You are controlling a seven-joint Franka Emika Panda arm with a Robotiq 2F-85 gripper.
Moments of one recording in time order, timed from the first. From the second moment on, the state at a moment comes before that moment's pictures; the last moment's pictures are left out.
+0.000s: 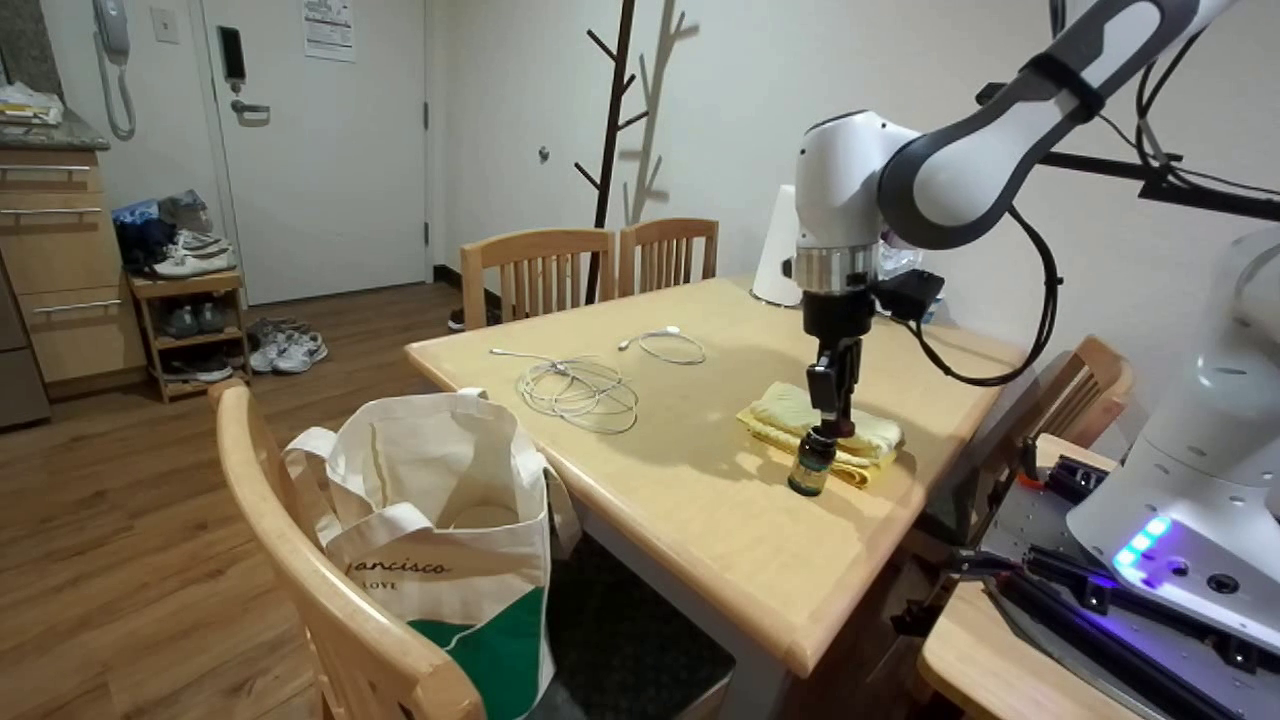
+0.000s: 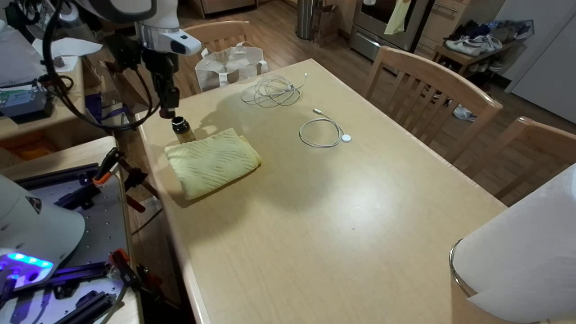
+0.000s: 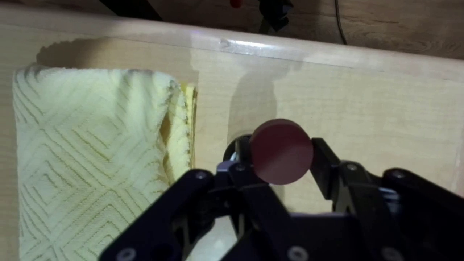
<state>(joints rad) 0.27 0.05 0.24 -2.54 0.09 2.30 0.31</state>
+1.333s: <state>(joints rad) 0.28 0.04 0.24 -2.63 -0.02 2.52 0.46</state>
